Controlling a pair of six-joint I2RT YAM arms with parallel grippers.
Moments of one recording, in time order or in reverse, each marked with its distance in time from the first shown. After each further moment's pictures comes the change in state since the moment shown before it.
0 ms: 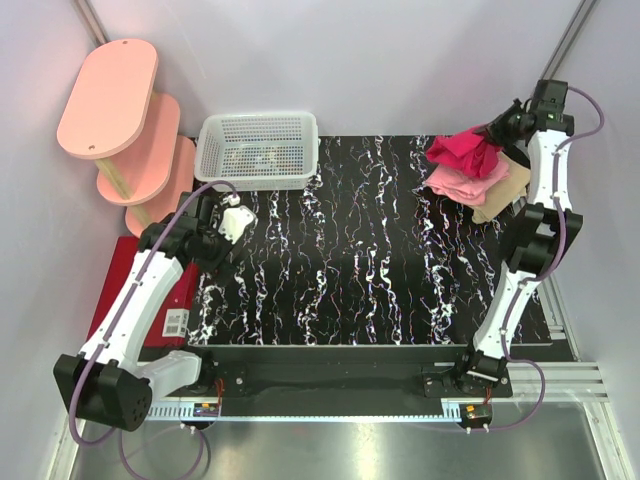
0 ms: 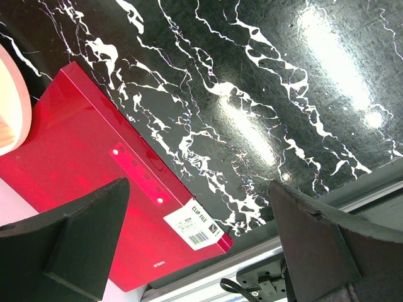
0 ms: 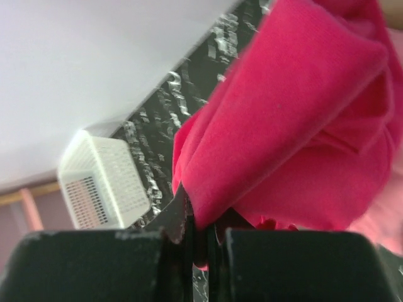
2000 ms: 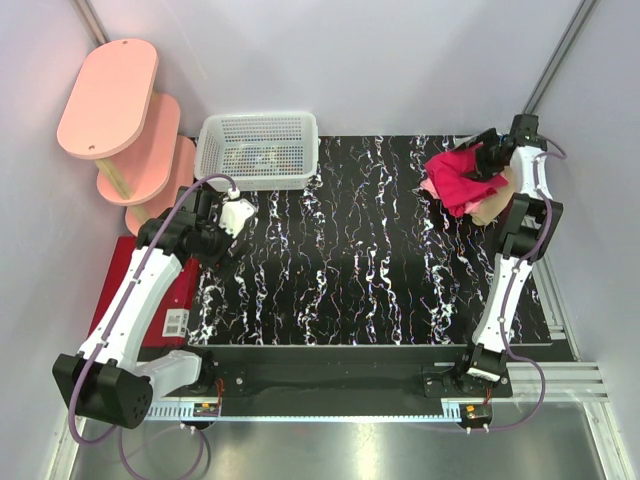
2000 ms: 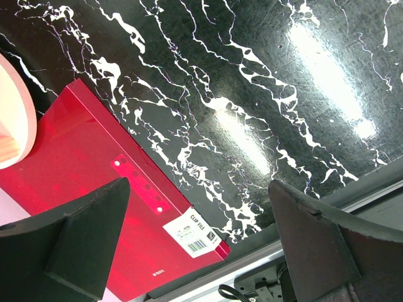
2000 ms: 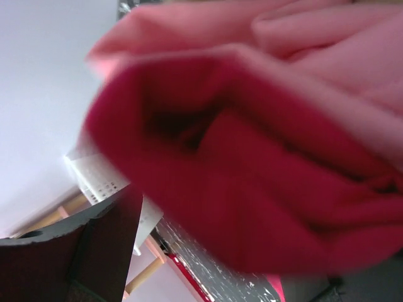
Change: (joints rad) left arm 0.000 0.018 0.051 -0.003 0.041 -0.011; right arm -0.019 0.304 0.015 0.011 -0.095 0.206
